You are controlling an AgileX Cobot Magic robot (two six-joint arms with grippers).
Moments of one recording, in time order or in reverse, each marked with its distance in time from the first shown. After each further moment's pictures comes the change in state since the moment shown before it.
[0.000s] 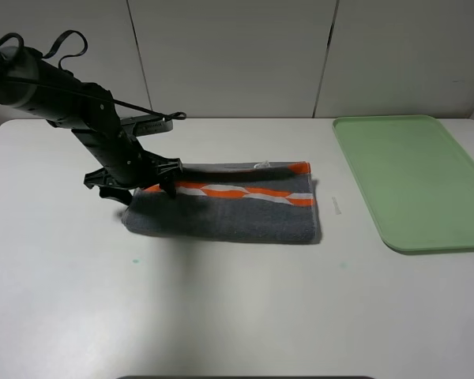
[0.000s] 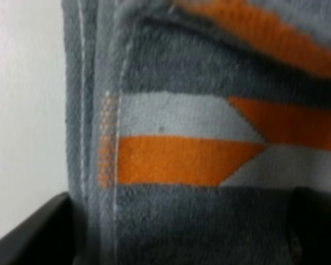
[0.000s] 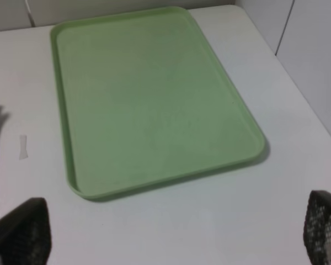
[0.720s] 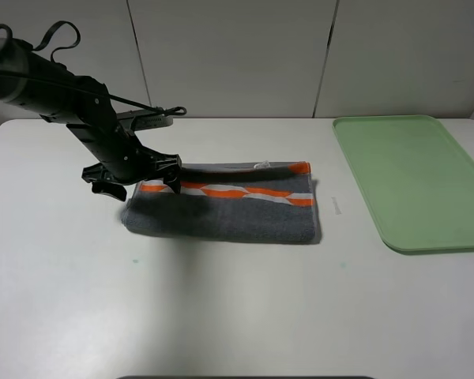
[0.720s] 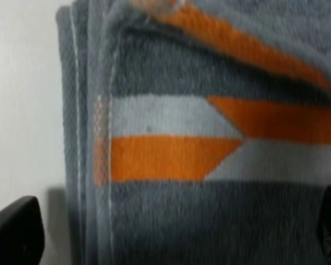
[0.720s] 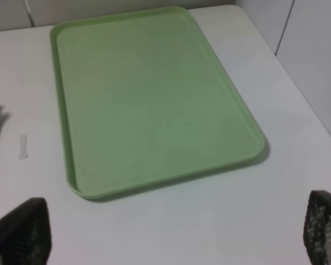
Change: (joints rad) left arm 0.000 -0.033 0.011 0.000 -0.028 0.040; right arm 0.000 0.000 0.000 0.000 0.000 0.000
